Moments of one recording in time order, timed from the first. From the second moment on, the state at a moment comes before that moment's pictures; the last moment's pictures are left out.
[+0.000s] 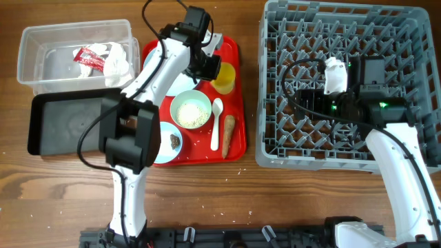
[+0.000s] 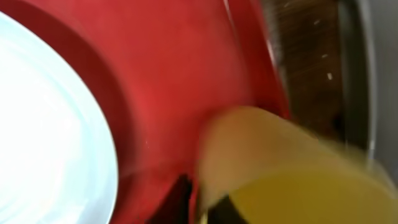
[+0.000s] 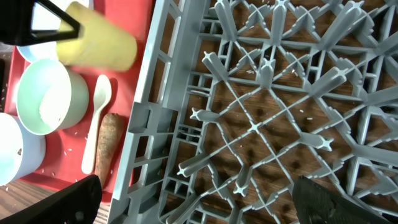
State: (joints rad) left arm -0.35 2.25 1.89 -0.95 0.25 -0.05; right arm 0.03 1.33 1.10 -0.83 -0.33 0.02
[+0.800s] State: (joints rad) left arm -0.05 2.12 1.91 -1.18 1.48 -0.11; right arm 0.05 1.45 1.10 0.02 -1.16 0.17
